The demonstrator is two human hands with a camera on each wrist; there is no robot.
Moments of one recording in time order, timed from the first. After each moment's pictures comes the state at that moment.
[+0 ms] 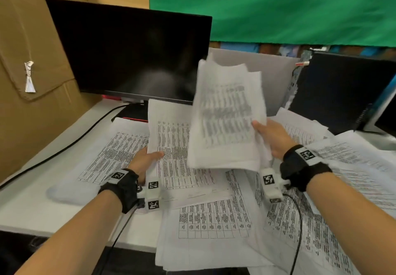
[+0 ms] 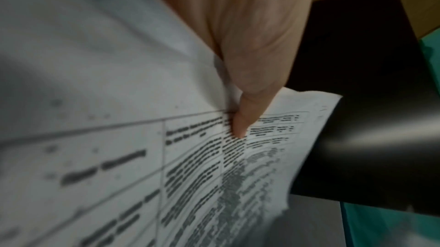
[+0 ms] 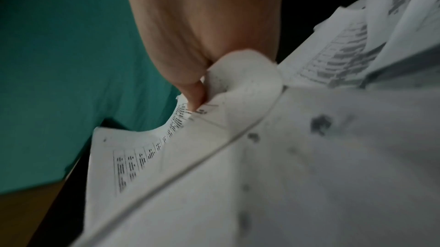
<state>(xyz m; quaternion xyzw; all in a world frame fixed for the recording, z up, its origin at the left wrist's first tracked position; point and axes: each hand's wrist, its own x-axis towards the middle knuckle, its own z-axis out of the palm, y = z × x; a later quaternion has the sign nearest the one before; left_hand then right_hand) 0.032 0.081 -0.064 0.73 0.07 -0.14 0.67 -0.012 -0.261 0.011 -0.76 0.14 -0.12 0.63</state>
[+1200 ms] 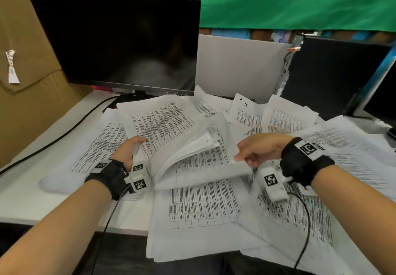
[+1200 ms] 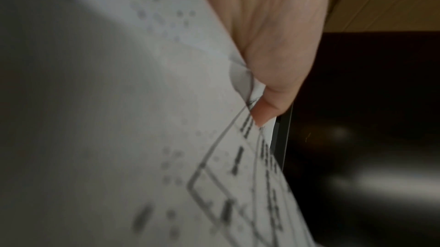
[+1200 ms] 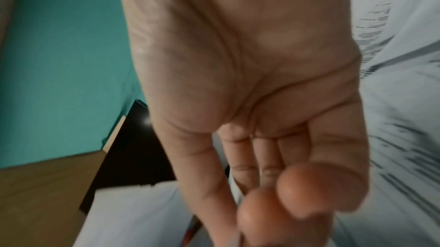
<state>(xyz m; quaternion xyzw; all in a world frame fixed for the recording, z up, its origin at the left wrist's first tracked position) 0.008 0.079 -0.040 0.61 0.11 -0.14 0.77 -0.058 -0.244 0.019 -0.86 0.09 0.30 0.41</state>
